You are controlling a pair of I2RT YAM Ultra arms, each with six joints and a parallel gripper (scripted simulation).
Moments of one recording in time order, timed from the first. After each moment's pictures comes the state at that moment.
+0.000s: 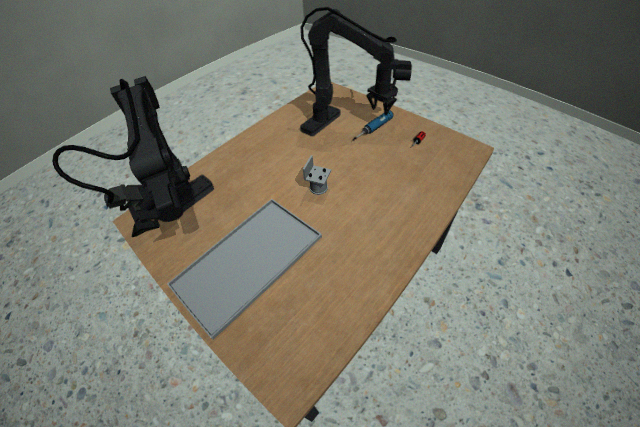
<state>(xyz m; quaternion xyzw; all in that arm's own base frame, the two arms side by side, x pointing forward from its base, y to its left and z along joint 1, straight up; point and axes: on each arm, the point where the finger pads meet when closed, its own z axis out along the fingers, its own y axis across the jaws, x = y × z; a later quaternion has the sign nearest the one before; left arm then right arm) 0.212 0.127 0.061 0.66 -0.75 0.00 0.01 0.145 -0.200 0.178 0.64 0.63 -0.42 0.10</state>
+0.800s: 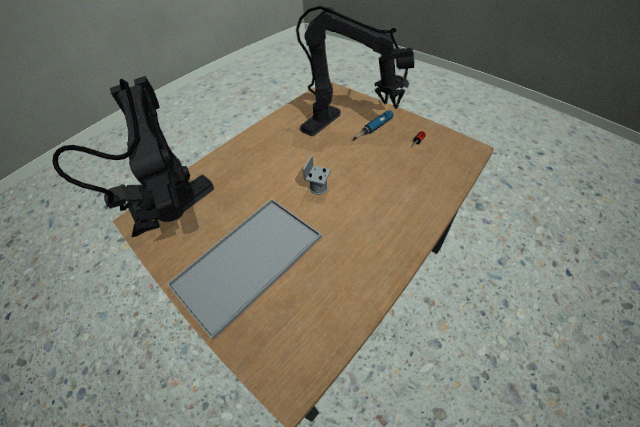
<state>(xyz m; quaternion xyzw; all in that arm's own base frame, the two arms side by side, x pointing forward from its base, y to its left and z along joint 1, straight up) 0.249 0.143 0.097 0.59 -0.80 0.04 -0.08 0.145 -0.200 0.178 0.64 0.63 -0.42 0.10</state>
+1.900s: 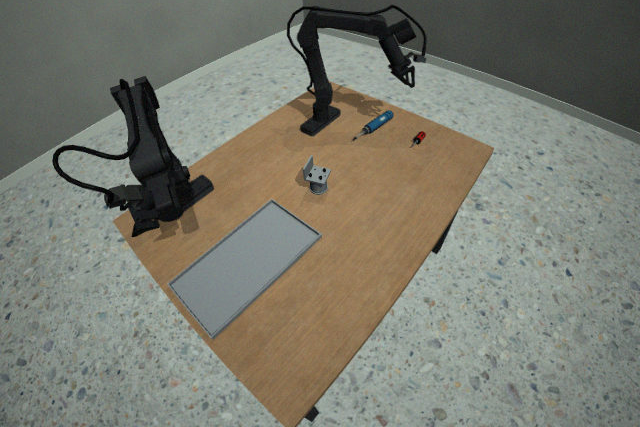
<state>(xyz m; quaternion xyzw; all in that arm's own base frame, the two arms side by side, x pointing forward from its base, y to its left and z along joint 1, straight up) 0.307 0.165 0.198 0.39 -0.87 0.06 -0.28 0.145 -0.200 0.178 0.64 0.63 -0.42 0.10</state>
